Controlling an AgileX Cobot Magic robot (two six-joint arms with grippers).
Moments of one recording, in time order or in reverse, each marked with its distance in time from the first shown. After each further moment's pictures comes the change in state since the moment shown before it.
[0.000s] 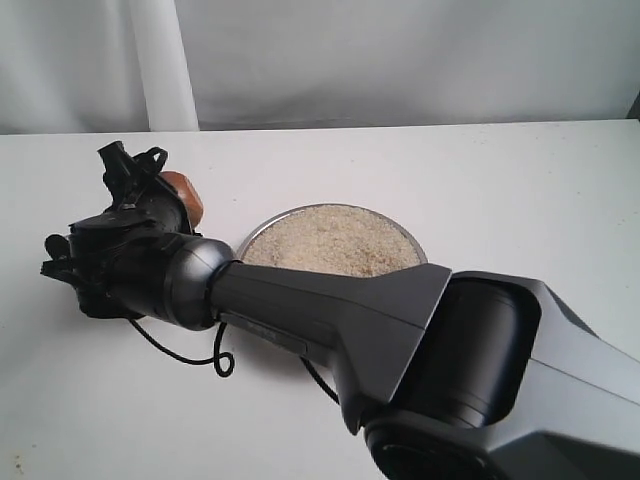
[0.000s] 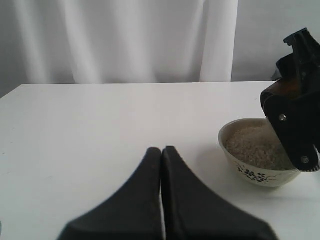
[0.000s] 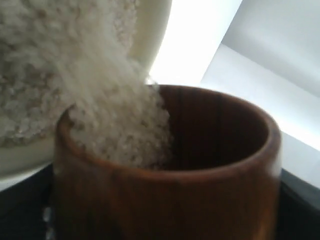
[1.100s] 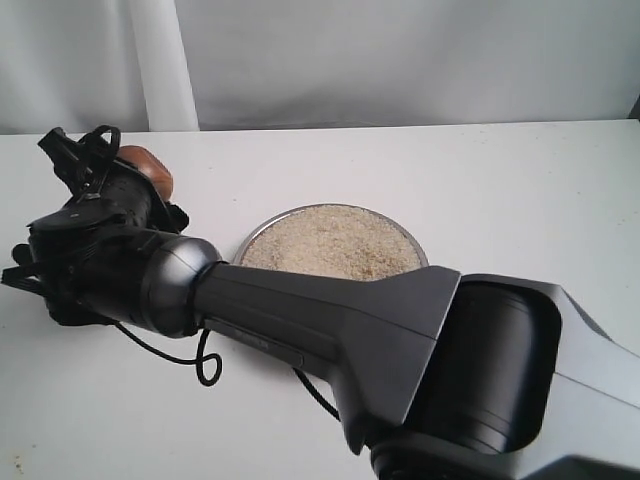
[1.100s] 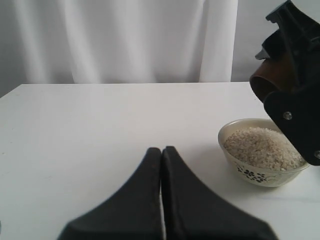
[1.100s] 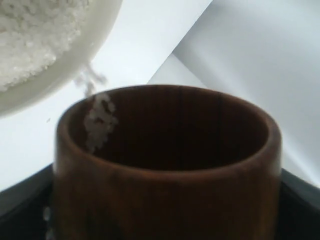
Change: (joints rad) left arm 0.000 0.000 0.000 0.000 0.000 0.000; right arm 0.039 -0.045 0.000 -0.099 -0.014 -0.192
